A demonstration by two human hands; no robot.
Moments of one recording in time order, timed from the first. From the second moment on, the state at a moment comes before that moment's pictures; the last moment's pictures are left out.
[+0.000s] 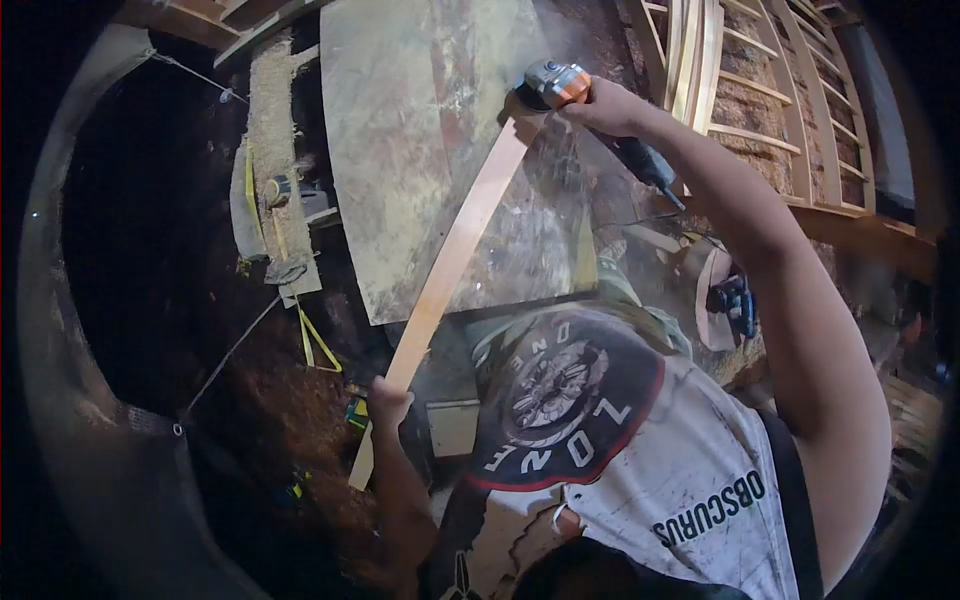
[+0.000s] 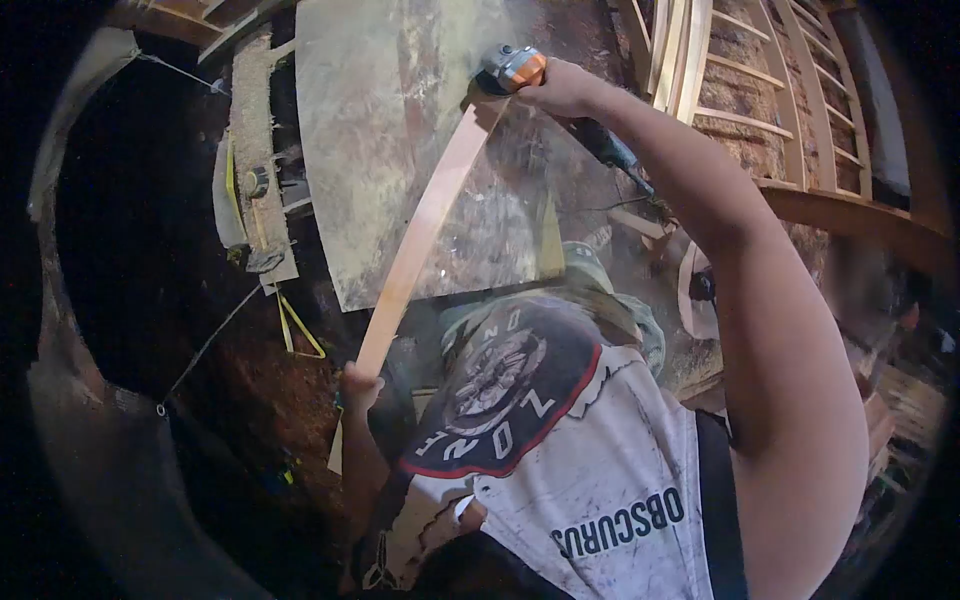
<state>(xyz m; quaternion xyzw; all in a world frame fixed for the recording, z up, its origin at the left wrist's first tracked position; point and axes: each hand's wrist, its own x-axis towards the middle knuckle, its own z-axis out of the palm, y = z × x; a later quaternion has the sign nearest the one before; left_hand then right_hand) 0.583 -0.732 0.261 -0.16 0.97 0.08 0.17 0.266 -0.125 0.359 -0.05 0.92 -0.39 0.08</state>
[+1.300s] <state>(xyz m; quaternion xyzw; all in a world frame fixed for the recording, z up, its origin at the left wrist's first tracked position) 0.564 -0.689 0.365 -0.20 0.91 0.26 0.28 0.293 -0.154 0.364 0.02 0.91 -0.40 0.14</state>
